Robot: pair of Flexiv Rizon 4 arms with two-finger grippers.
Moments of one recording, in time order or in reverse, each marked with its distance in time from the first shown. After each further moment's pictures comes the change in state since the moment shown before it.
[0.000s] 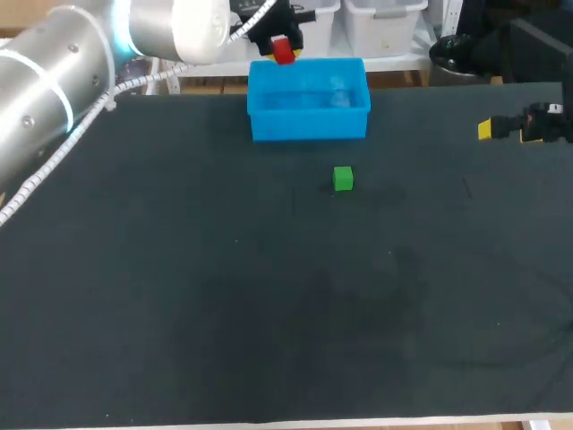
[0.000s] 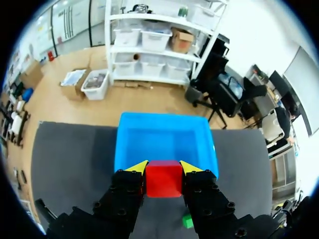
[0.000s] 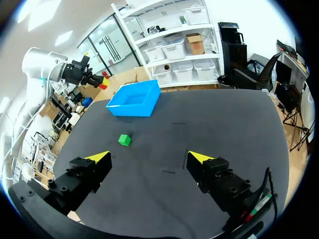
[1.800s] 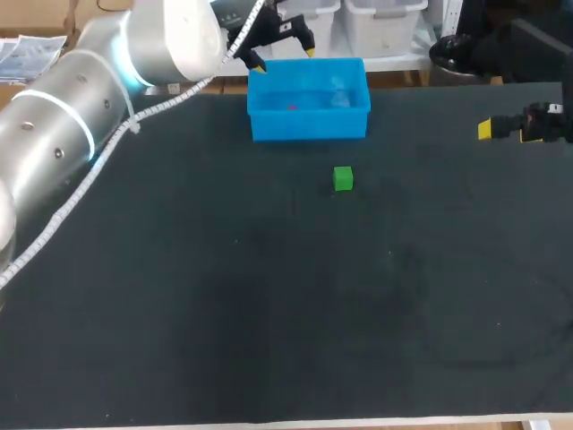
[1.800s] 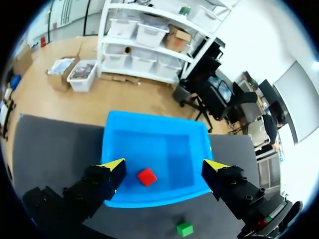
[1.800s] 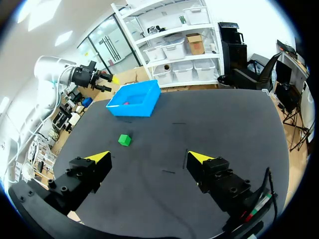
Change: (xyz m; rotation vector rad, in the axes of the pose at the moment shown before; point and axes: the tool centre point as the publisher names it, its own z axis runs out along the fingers) left arm -0.008 0.005 0.033 0.153 0.018 -0.051; right arm 0.000 0.000 0.000 0.000 0.000 0.000
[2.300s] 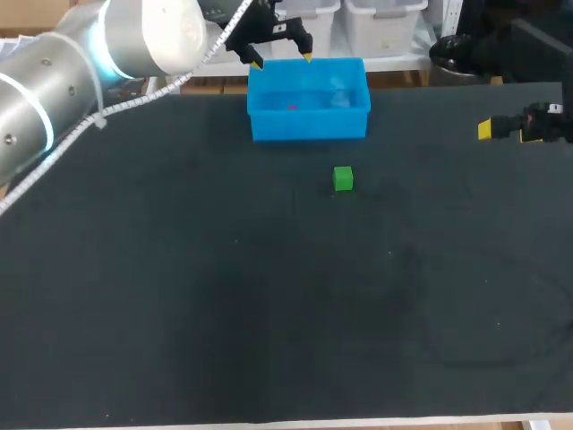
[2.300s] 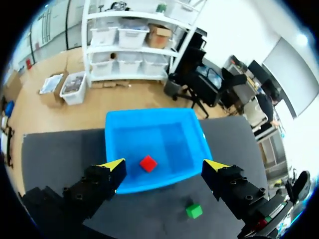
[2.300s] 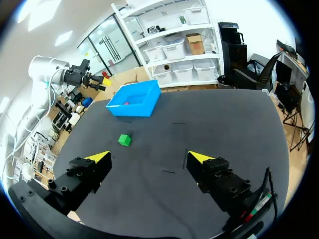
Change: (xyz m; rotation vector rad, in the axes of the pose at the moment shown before) left arm 0.027 -0.003 -0.034 0.021 0.049 0.179; right arm 0.000 0.000 0.000 0.000 0.000 0.000
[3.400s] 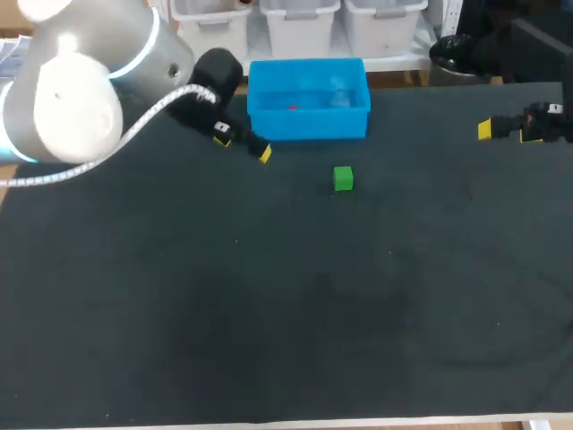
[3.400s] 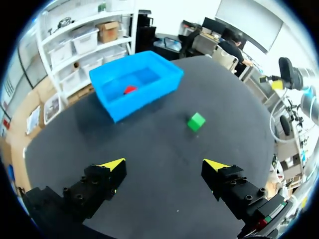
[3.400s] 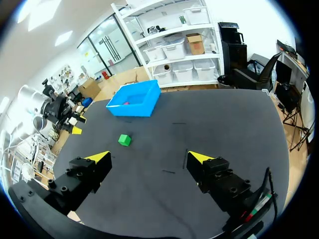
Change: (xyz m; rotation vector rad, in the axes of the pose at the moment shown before) left arm 0.178 0.032 -0.054 0.120 0.113 0.444; right arm 0.000 0.000 0.000 0.000 0.000 0.000
